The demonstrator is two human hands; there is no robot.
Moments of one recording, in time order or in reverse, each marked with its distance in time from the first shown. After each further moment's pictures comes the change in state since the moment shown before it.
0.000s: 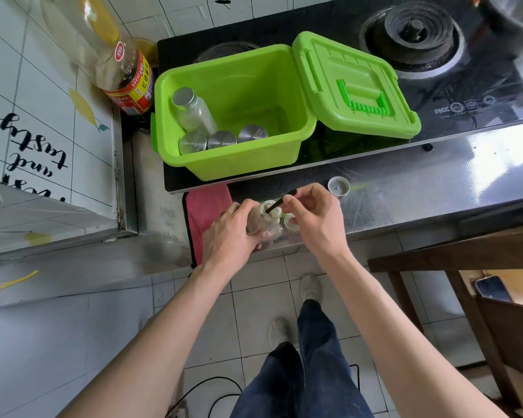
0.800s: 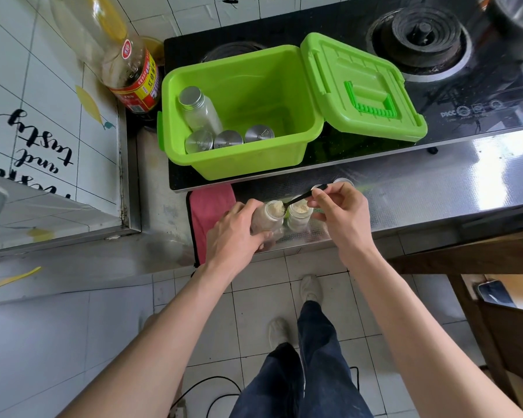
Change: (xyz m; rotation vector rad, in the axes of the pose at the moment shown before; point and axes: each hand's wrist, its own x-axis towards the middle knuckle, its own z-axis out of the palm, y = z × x) left_hand 0.001 -0.002 0.002 -0.014 -0.004 0.011; right_hand 0.012 0.000 -0.026 0.155 0.097 0.119
